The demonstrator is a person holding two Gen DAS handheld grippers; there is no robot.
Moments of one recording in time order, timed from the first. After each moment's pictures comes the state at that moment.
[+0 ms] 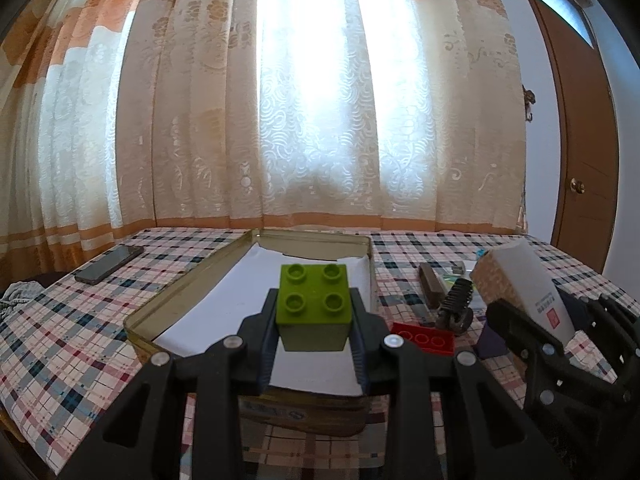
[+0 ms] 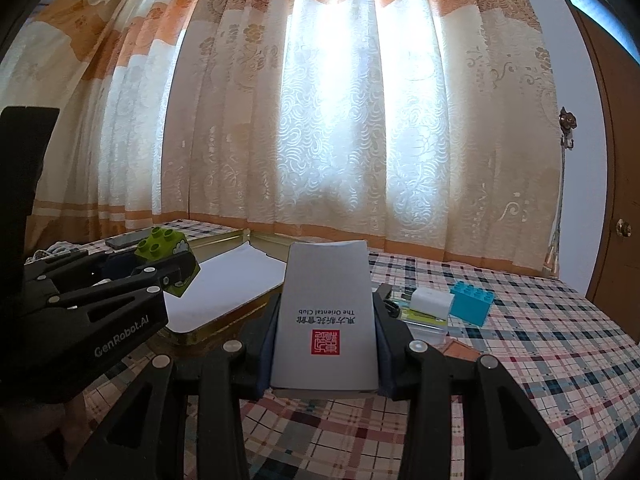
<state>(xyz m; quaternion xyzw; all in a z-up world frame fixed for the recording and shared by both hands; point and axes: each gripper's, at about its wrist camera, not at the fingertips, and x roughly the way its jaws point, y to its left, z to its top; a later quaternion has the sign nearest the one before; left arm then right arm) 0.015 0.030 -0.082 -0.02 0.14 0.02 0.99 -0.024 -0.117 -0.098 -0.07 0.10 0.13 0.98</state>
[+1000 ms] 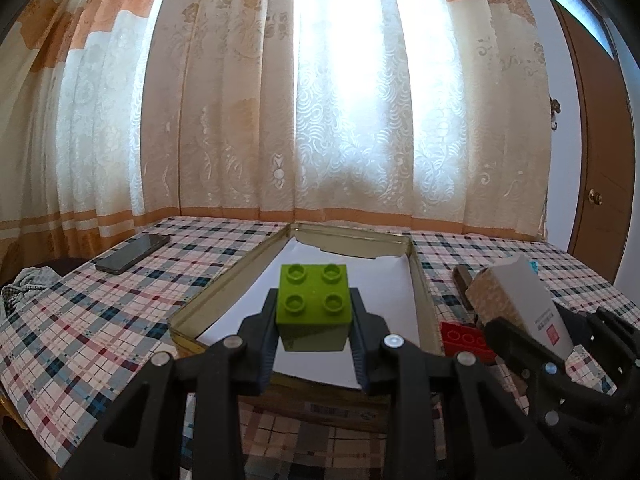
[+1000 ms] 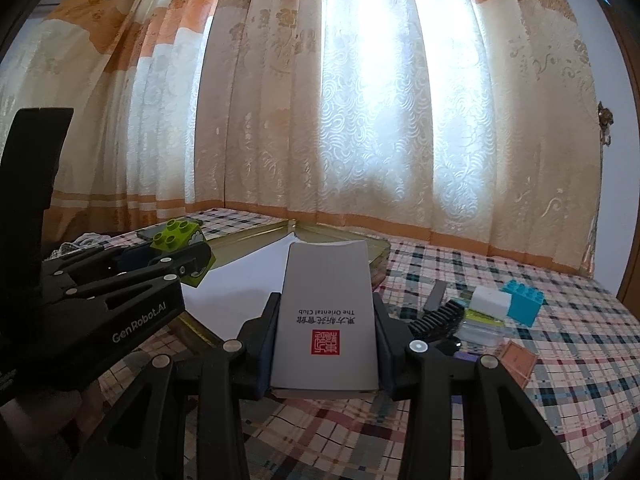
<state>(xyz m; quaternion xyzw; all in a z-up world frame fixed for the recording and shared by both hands) 0.019 0.070 -0.083 -0.03 0.16 0.04 0.99 -0.018 -0.078 -0.097 -0.07 0.13 0.19 0.97</state>
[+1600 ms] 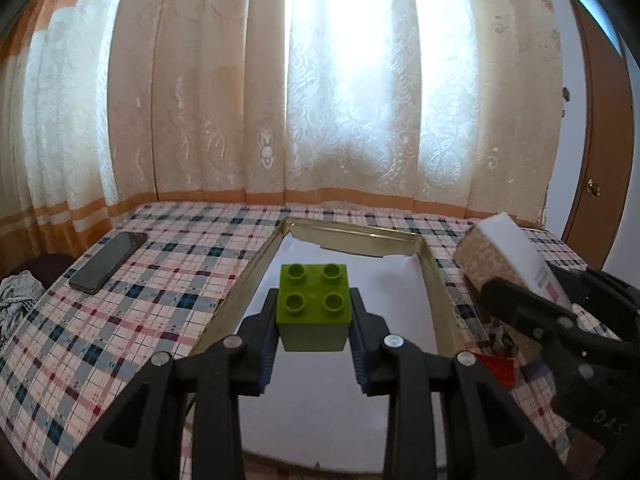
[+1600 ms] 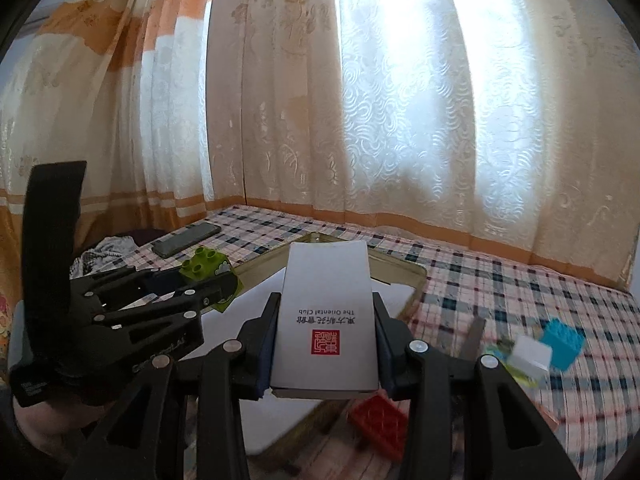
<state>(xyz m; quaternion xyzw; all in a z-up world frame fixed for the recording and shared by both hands) 0.095 0.102 -0.054 -0.04 0.25 0.00 0.97 0.055 -0.046 -0.047 -0.06 0.20 0.23 0.95</state>
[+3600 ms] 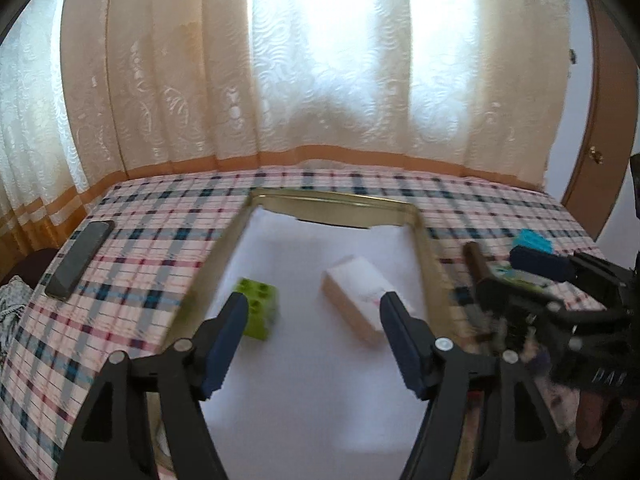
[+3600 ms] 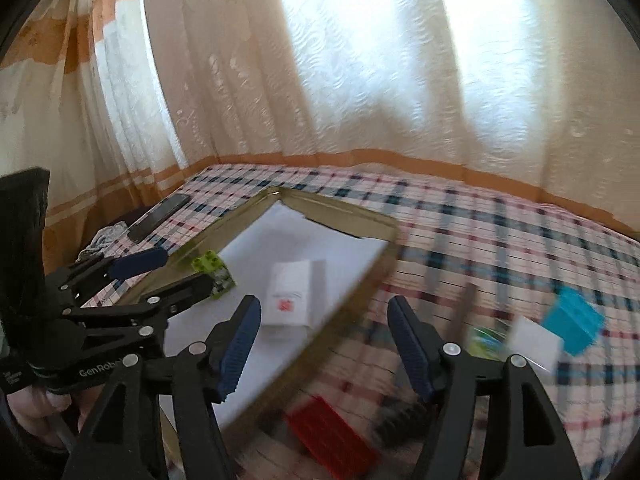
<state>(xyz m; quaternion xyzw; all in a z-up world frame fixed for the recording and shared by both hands) 0.139 0.071 -0.052 -0.02 0.33 -0.02 0.94 0.116 -0.094 -0.058 -0.01 0.32 0.21 0.92</state>
